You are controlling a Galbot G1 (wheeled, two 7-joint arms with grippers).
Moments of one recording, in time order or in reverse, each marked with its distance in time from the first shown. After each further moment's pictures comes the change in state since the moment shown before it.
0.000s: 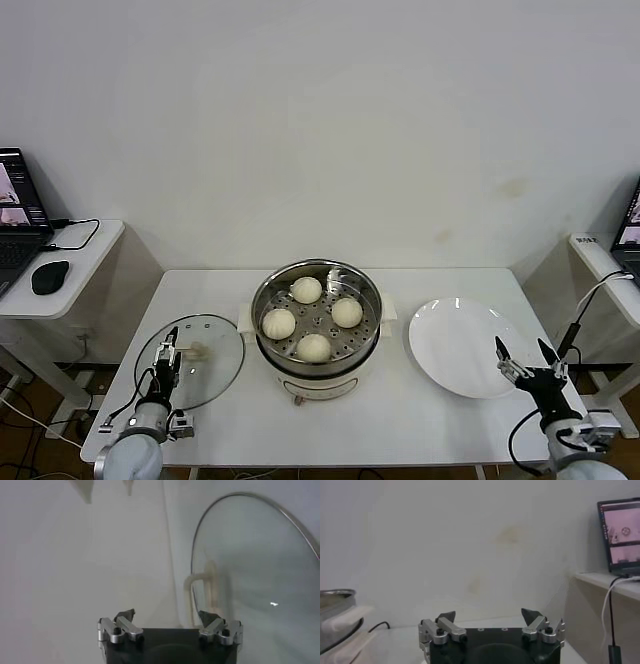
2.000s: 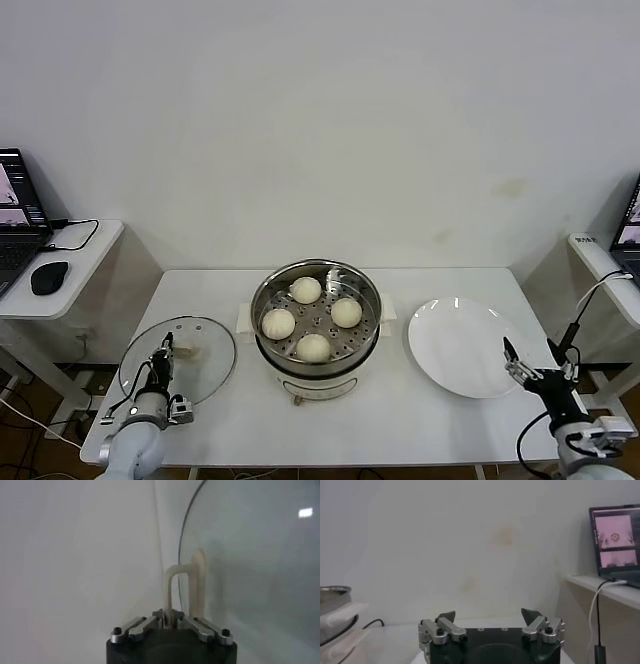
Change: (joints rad) left arm -0.070 -0.013 -0.007 0.084 -0.016 0.035 0.004; right arm -0.022 -0.002 0.030 0.043 0.000 -0.008 0.003
